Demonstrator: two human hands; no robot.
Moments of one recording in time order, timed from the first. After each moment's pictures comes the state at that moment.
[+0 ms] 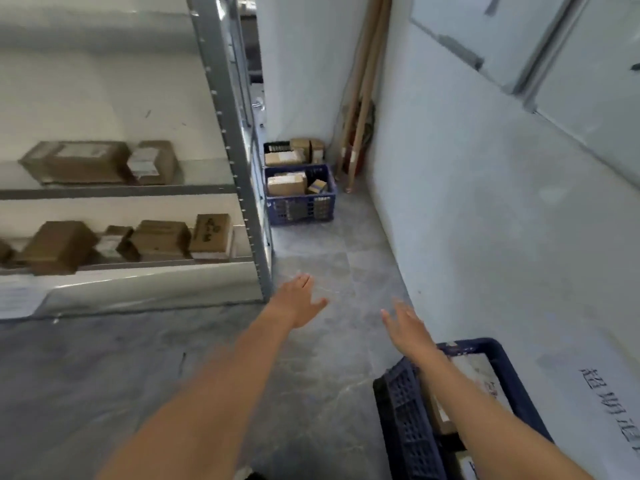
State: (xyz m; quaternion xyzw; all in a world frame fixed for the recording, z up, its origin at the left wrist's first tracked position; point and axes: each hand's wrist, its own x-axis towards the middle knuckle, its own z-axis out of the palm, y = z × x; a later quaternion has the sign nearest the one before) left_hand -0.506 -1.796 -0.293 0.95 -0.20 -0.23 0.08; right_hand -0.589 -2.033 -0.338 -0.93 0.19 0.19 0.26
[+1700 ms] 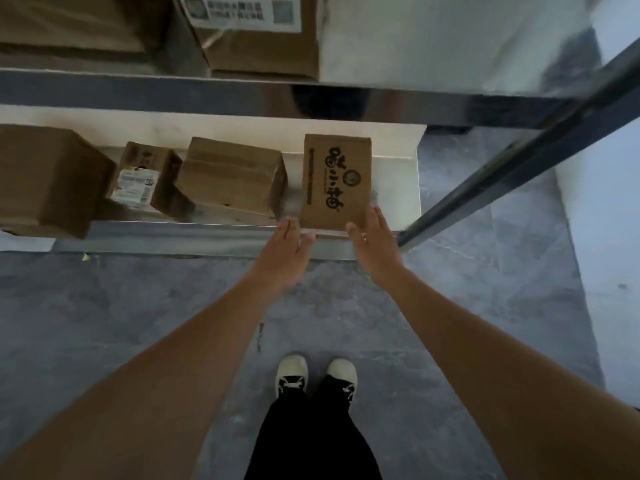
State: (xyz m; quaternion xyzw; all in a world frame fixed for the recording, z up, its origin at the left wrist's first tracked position) left_hand -0.108 -1.393 -0.634 0.89 0.06 -0.28 0.34; right_hand -0.097 -1.560 -0.656 -0.92 0.13 0.19 0.32
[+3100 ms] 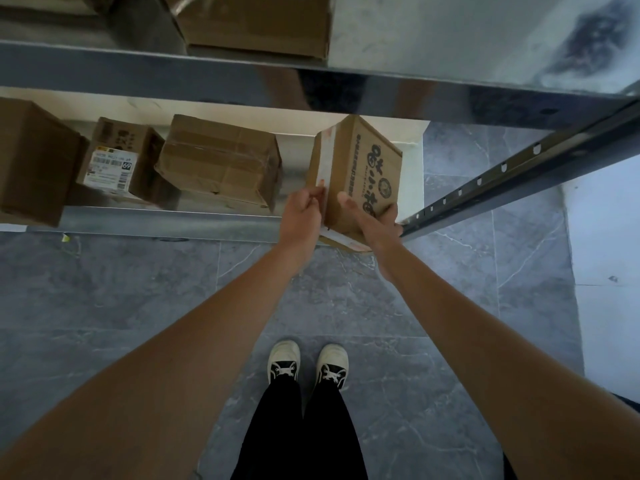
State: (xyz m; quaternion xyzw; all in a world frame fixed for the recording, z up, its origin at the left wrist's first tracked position) left_hand -0.061 -1.434 -0.645 0.73 0.23 -0.17 0.62; right_hand -0.070 -1.555 -0.656 -0.73 0.37 0.24 0.52
